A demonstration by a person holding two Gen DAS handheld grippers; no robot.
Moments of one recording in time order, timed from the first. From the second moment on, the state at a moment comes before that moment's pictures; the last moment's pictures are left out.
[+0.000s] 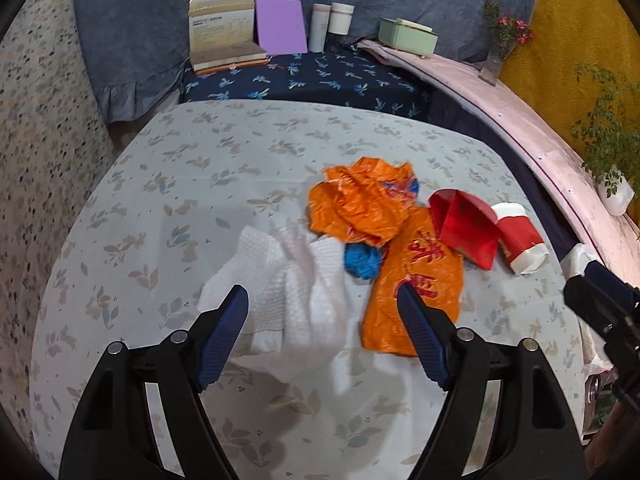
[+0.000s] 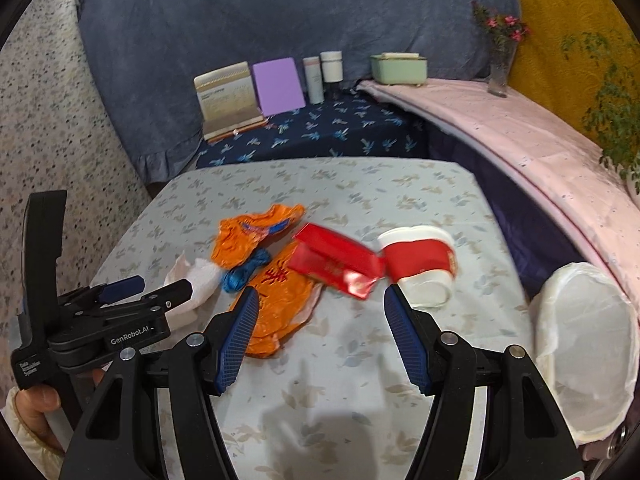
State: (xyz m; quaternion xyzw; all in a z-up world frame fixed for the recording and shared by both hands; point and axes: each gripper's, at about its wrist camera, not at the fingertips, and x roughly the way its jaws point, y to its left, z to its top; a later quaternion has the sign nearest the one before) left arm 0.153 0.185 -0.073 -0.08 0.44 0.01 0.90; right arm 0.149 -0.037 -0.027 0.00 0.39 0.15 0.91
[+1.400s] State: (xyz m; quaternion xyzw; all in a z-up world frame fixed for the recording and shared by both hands) left arm 0.135 0.158 -0.021 -0.08 0.39 -0.06 0.91; right arm 0.146 -0.023 -0.001 0.06 0.35 0.21 0.91
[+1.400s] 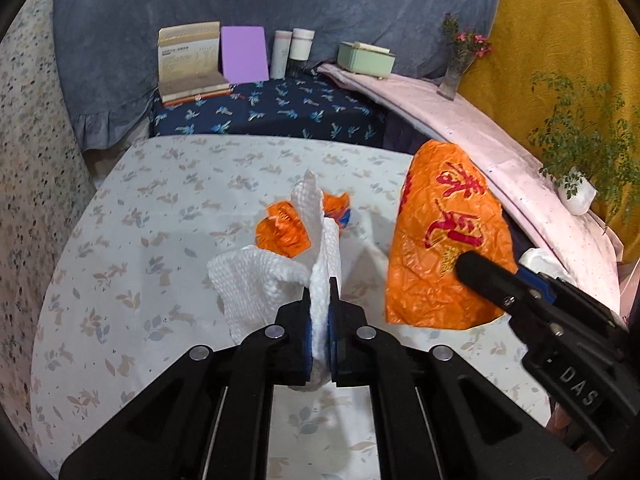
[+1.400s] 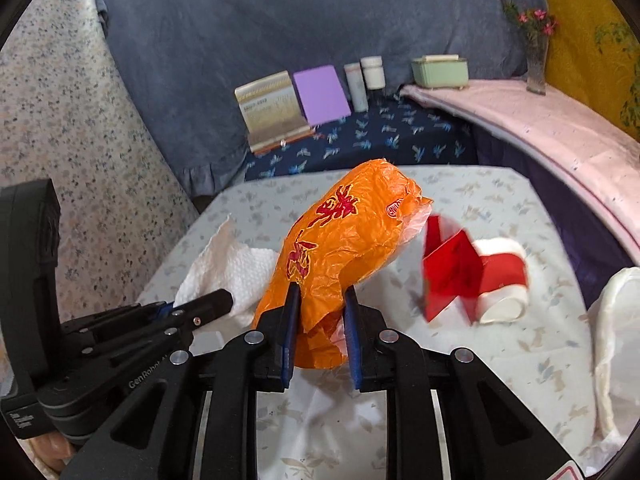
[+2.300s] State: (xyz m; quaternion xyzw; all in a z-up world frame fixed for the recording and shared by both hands) left arm 0.140 -0.034 0.018 0.00 0.37 -0.21 0.90; right arm 0.102 -0.243 0.022 0.14 0.30 0.02 0.94
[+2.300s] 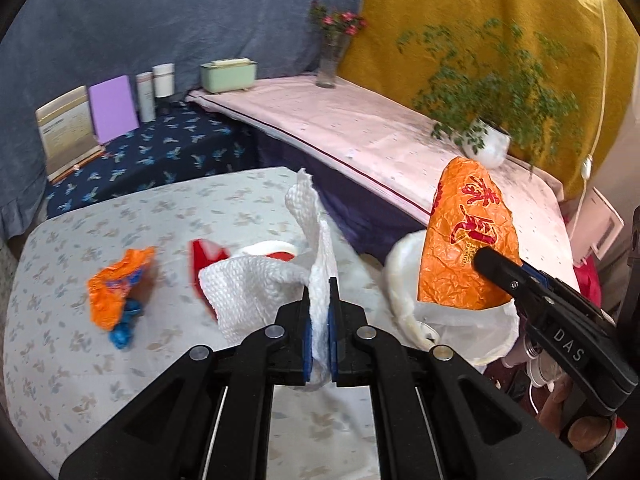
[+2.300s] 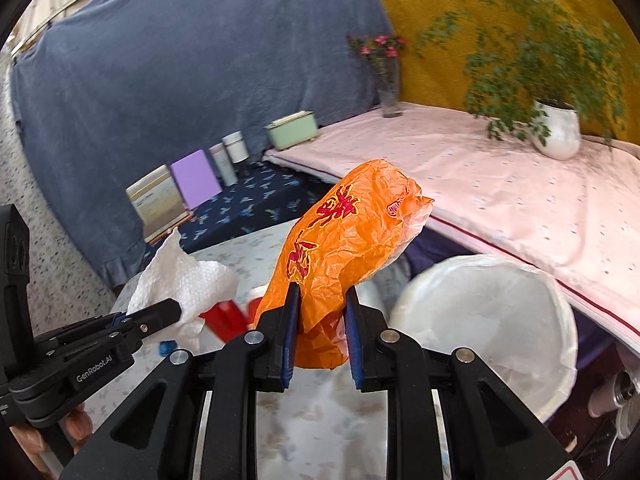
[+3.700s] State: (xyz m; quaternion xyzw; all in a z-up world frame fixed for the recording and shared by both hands) left arm 0.152 -0.176 0.004 0.01 0.38 -0.33 0.87; right arm 0.080 -0.358 -0.014 0.17 0.30 -0.13 0.93
